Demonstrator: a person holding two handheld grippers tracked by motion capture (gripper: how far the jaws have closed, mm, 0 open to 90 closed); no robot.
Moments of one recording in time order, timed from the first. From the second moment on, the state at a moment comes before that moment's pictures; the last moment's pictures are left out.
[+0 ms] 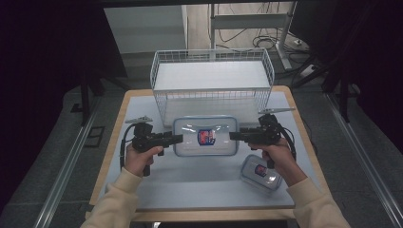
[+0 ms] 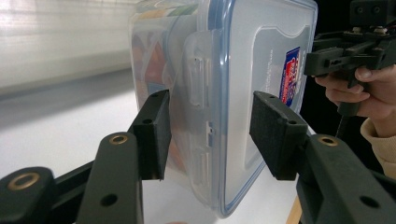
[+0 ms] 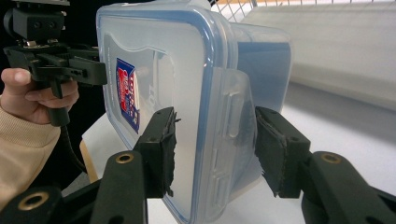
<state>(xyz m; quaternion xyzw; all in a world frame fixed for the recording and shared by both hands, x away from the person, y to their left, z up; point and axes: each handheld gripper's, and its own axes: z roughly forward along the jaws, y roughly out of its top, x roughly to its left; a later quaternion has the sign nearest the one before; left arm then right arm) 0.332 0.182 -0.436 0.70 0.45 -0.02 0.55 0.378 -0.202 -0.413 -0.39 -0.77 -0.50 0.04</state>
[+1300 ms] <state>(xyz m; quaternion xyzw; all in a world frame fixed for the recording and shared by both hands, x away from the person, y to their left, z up) 0.353 0.187 -0.355 0.70 0.42 0.03 0.58 0.400 -0.198 -0.329 -0.35 -0.77 -0.53 0.00</state>
